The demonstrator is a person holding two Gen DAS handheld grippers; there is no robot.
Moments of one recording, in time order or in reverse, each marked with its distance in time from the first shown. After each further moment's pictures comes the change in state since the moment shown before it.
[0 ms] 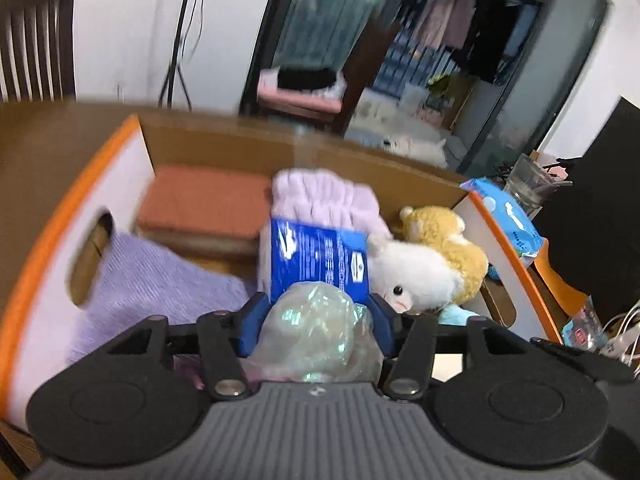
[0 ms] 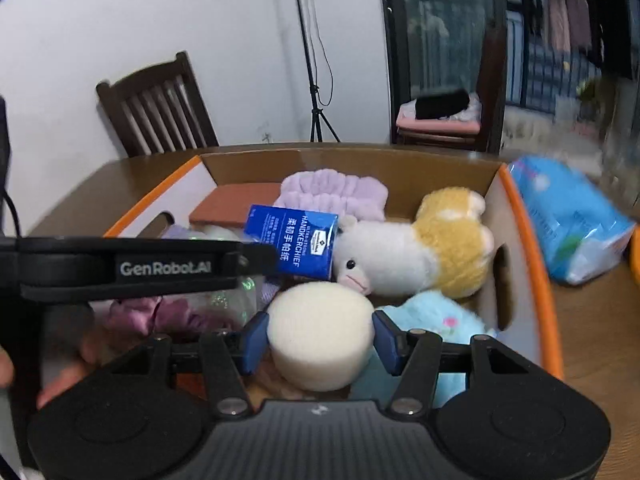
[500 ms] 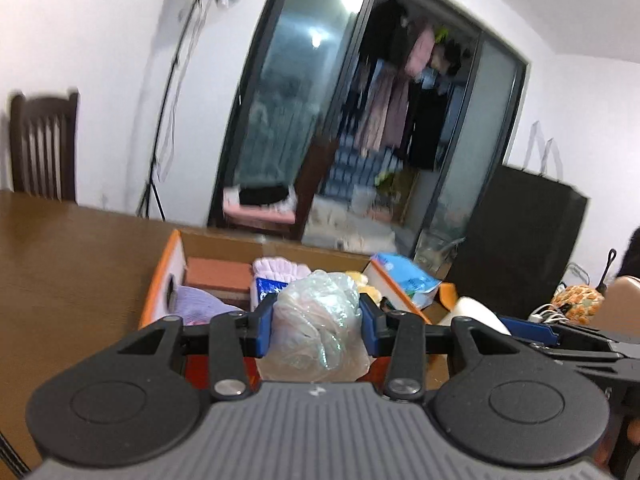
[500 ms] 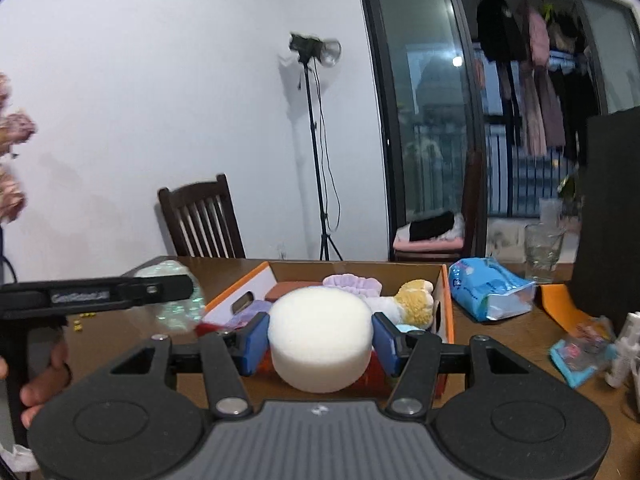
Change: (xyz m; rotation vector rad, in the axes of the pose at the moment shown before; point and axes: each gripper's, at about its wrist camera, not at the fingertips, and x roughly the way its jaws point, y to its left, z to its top) left arm -0.185 -0.010 -0.065 0.118 -0.346 -0.110; right arm -0.194 0.034 -0.067 -0.048 -0.370 0.007
